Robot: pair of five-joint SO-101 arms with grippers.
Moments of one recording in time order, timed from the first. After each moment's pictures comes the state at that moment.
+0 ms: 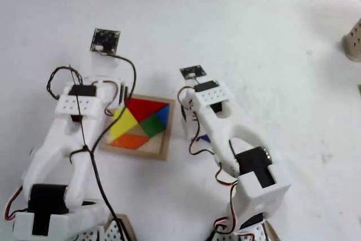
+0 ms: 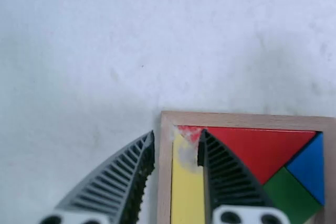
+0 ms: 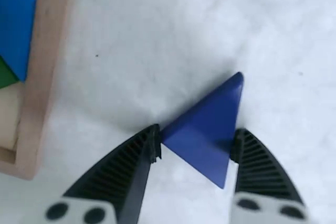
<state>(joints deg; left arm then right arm) -2.9 -10.2 37.8 41.7 -4.2 -24.1 13.3 22.7 66.5 -0.1</state>
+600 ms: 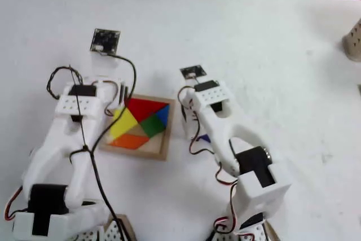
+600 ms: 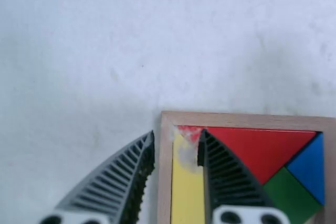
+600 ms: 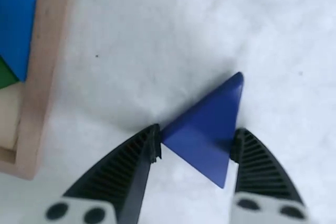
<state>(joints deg) -2.9 -10.2 37.8 41.7 -4.2 -24.1 13.3 22.6 67.3 -0.1</state>
